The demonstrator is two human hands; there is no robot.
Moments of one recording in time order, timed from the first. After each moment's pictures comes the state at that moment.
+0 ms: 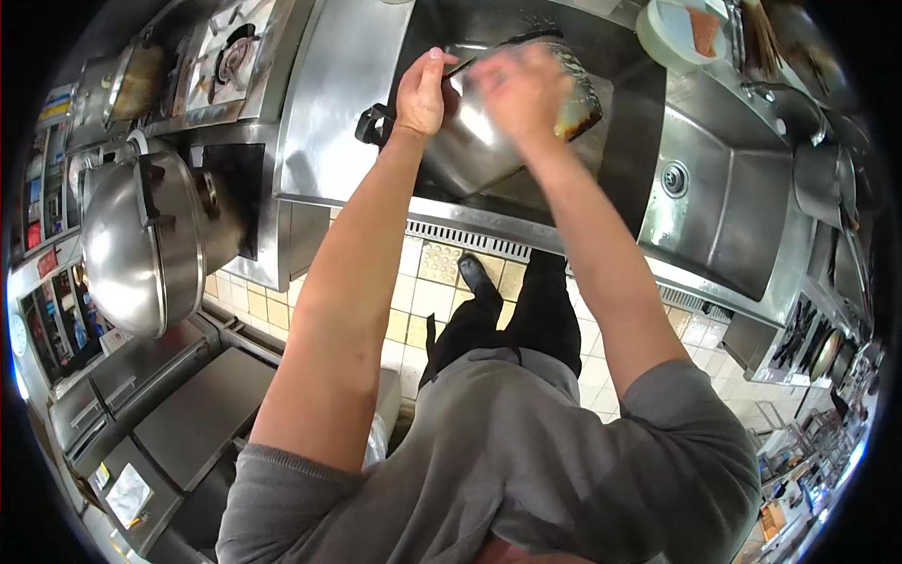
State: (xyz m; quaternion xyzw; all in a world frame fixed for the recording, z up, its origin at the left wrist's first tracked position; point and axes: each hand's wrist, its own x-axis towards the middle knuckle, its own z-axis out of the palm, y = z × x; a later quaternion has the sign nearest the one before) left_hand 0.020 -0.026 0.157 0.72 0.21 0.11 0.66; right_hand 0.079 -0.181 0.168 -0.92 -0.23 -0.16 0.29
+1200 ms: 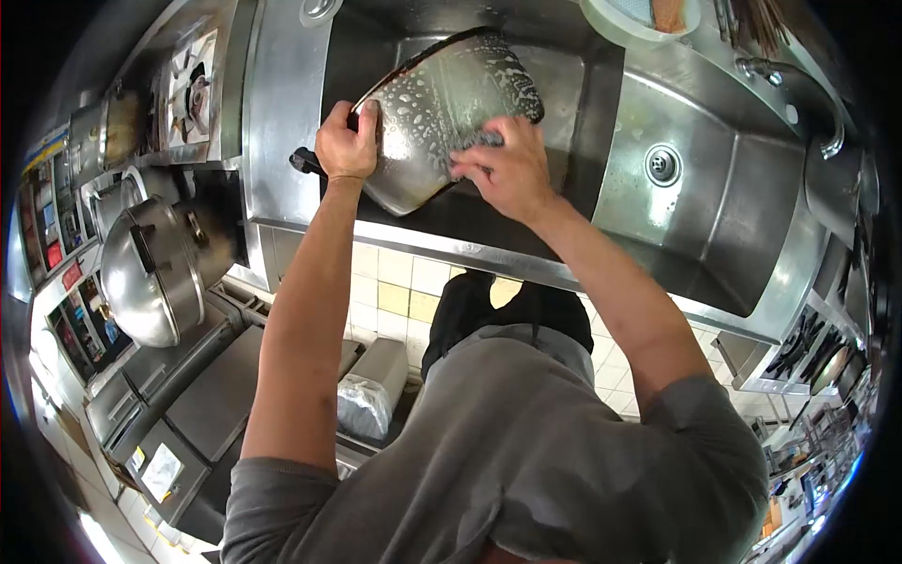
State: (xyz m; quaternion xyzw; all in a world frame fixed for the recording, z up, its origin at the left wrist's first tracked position) left_hand 0.053 -0.067 0.150 0.92 0.32 0.15 0.20; right_hand 0.126 -0.330 0.131 -0.81 -0.39 -0.01 0.43
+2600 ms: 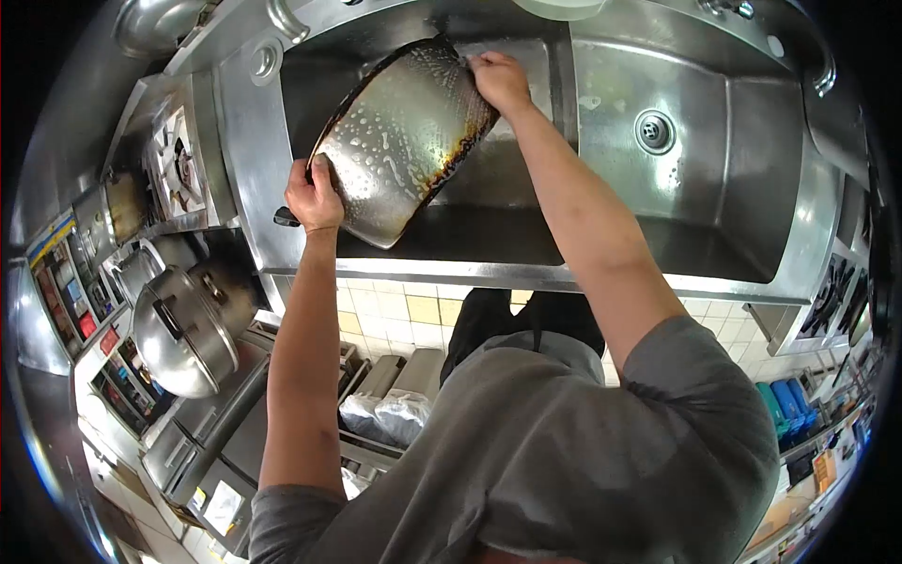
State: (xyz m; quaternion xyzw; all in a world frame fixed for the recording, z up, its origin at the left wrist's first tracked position) left_hand 0.038 -0.063 0.137 0.91 0.28 0.16 0.26; right_hand 0.256 -0.318 -0.003 -0.74 0.08 0.27 0.62
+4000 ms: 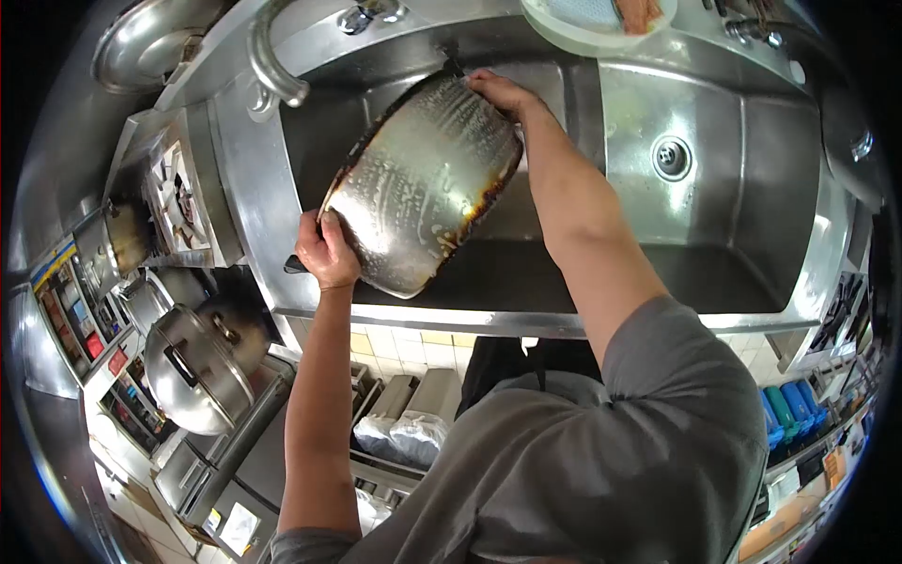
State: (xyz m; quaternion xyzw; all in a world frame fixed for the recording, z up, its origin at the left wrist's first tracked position) left_hand 0.045 -0.068 0.140 0.92 0.26 0.17 0.25; right_hand 0.316 -0.272 -0.150 -0.60 -0.04 0.42 0.67
